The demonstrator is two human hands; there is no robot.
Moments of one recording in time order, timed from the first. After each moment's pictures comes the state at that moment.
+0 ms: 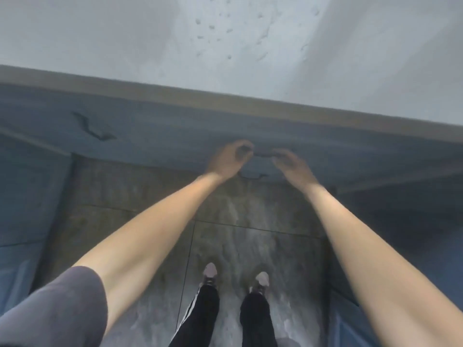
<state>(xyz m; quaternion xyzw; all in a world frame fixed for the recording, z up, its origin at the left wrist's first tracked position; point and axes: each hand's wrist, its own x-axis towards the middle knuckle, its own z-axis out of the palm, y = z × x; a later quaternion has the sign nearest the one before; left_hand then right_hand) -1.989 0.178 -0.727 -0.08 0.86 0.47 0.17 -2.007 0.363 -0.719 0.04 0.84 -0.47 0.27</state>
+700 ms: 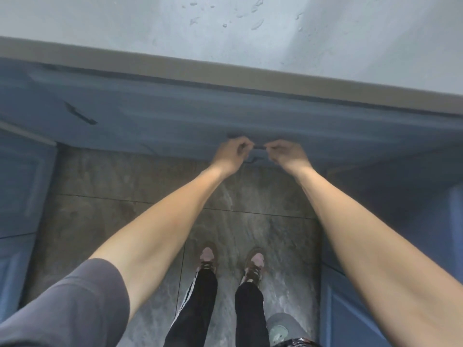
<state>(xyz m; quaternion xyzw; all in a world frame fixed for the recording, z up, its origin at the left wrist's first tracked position) -1.961 0.198 -0.737 -0.06 0.86 0.47 0.17 -1.988 0.359 -0.724 0.11 0.84 -0.47 0.25</state>
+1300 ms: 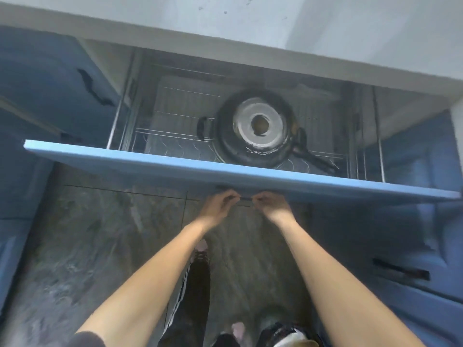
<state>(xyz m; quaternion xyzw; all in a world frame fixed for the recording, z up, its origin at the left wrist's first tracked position) -1.768 0.212 -0.747 -0.07 0.82 0.52 0.22 -1.808 0.379 -0.714 0.12 0.87 -0.35 0.34</state>
